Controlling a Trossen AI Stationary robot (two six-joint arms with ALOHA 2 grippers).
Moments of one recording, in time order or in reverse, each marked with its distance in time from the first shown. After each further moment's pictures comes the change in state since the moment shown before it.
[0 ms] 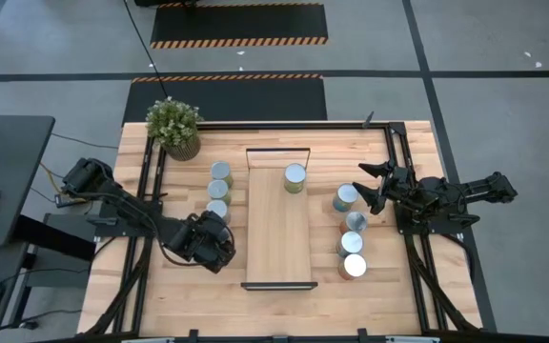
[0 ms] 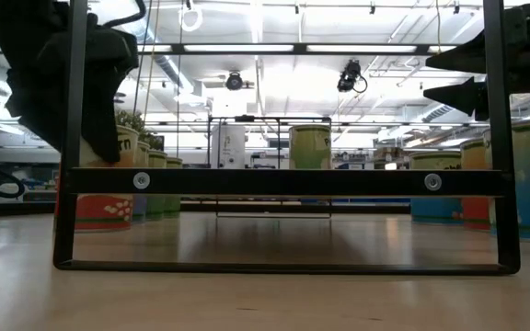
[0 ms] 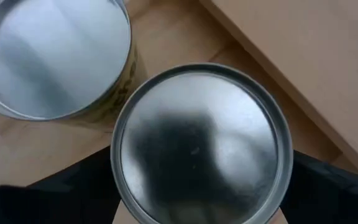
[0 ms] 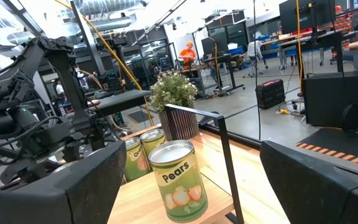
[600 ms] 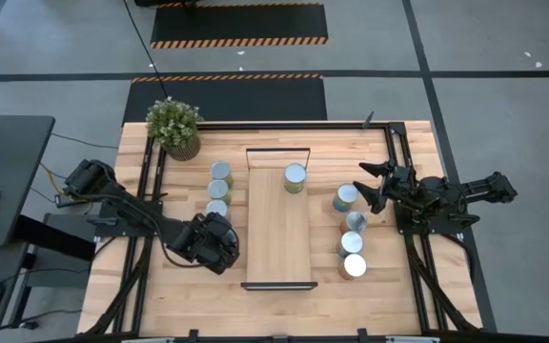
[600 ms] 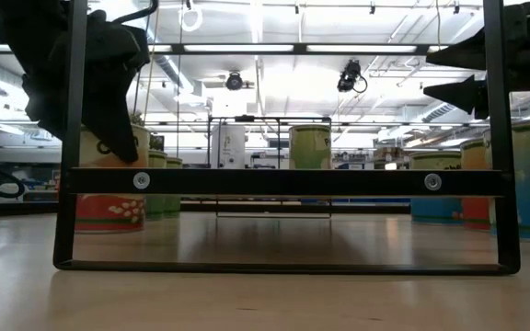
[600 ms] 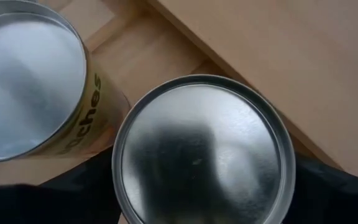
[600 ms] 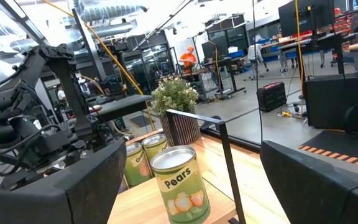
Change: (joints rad) left arm 0.001 0.027 0.002 0.084 -0.033 0.088; right arm 0.000 0.000 0.000 0.022 0.000 0.000
